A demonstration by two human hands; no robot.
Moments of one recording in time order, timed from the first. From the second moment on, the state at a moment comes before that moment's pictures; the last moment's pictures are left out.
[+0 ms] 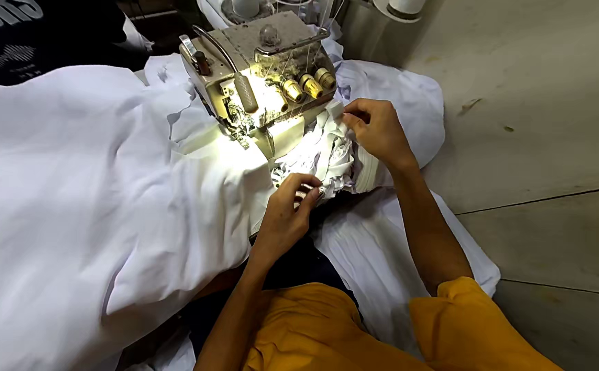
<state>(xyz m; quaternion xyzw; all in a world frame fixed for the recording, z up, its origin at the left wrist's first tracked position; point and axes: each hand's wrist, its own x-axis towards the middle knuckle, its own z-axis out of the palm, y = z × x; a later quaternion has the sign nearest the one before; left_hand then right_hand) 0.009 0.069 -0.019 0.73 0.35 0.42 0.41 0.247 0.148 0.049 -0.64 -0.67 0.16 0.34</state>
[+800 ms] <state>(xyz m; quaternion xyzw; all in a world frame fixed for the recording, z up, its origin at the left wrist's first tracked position) 0.059 0.125 0.027 0.71 0.39 0.40 0.43 0.240 0.118 0.050 -0.54 -0.53 0.40 0.51</state>
